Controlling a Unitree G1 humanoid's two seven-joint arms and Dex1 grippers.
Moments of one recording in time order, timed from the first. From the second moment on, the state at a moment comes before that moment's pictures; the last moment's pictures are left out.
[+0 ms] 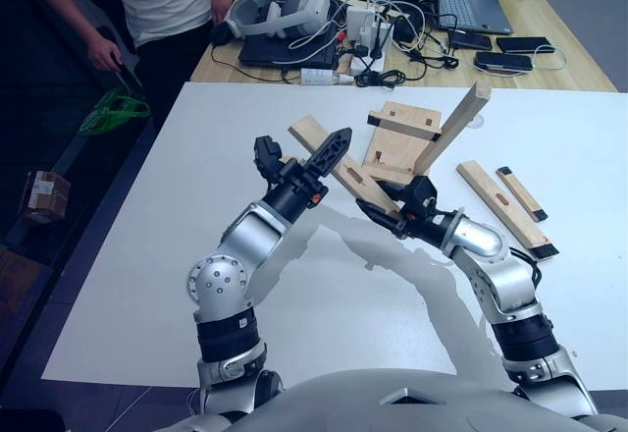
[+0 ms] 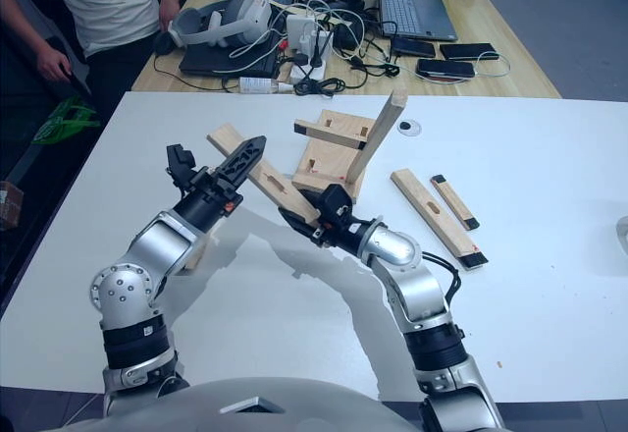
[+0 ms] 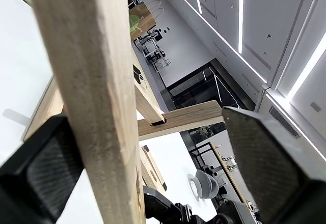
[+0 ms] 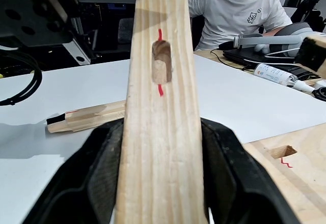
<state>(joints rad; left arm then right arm) -0.14 -0.02 0.23 -0.34 -1.18 0.85 -0.01 -0.10 -0.24 0.25 -0.15 0.22 0.25 0.67</state>
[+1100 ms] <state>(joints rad) -0.15 0.04 0.18 -0.31 -1.15 0.79 -0.04 -0.11 -0.29 0.28 -0.15 0.18 0.15 0.73</state>
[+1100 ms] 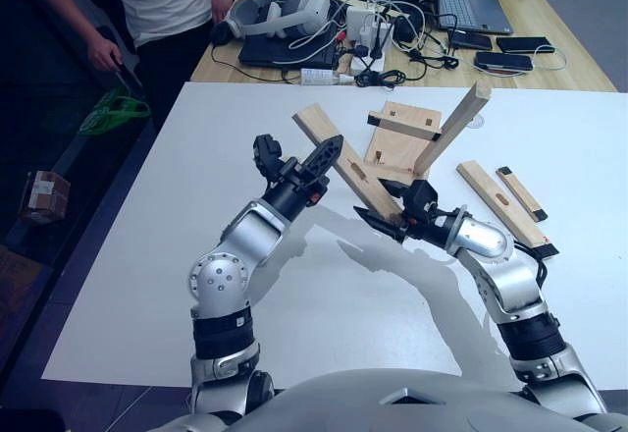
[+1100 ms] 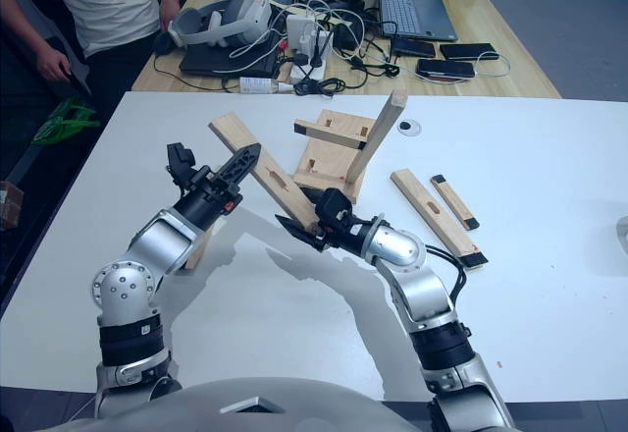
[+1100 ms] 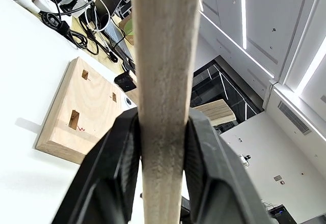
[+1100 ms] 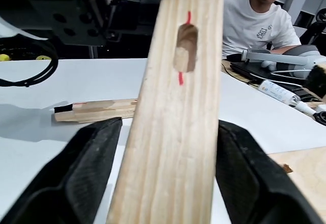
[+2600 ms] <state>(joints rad) -0.59 -0.06 0.10 0.25 -0.35 0.29 -0.04 -0.13 -0.21 -0.15 -0.30 0.51 0.52 0.35</state>
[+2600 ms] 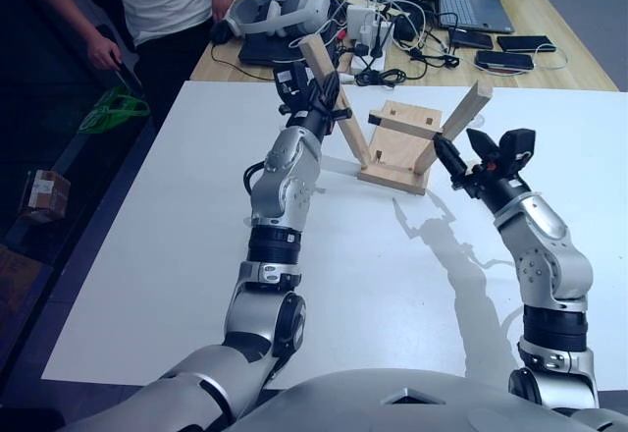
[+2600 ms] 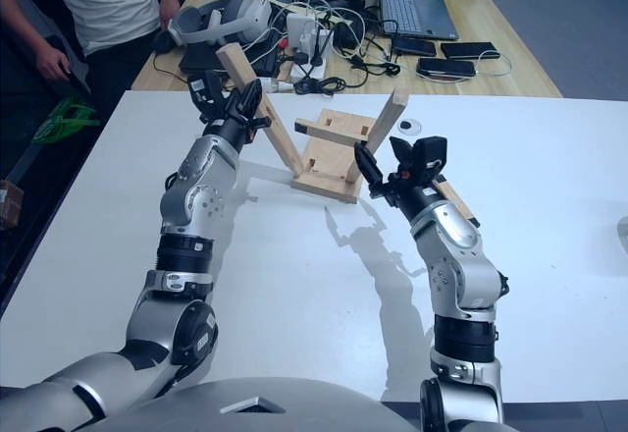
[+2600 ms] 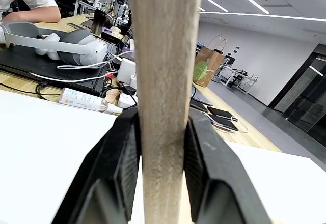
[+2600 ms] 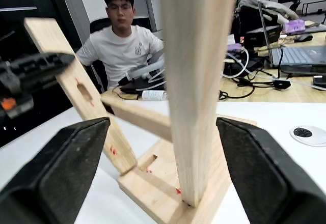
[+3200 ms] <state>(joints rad) -0.53 -0.03 0.11 -0.01 -0.30 0.34 0.01 -0.25 -0.13 -0.19 -0.24 0.53 0.53 0.19</state>
